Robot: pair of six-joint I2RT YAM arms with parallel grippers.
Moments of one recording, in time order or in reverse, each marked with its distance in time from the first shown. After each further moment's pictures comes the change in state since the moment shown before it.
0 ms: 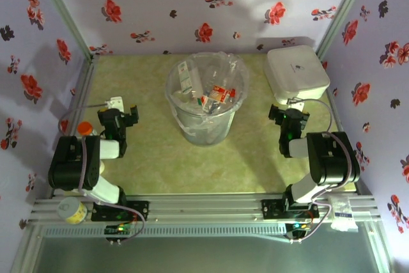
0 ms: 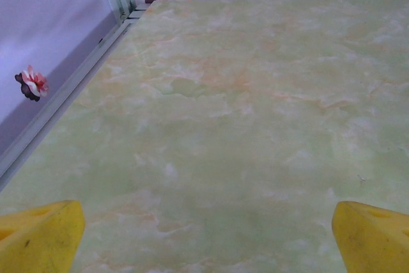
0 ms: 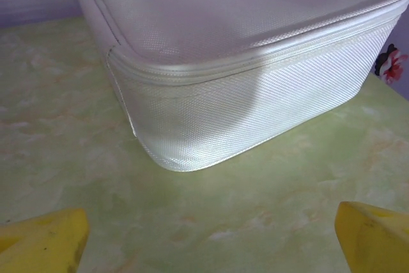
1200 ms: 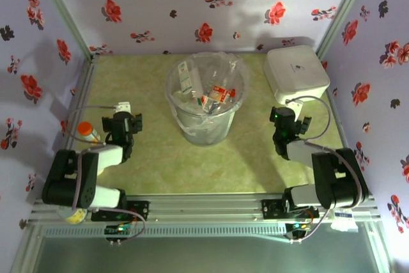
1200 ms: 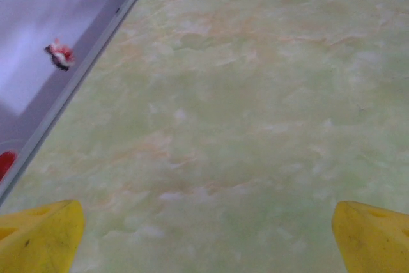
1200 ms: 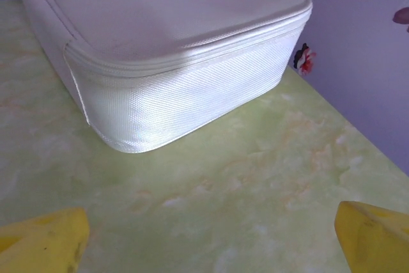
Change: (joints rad) left arm -0.142 -0.136 -0.016 -0.251 -0.207 0.024; right arm 0.146 -0.188 0.035 -0.333 0.335 0.037
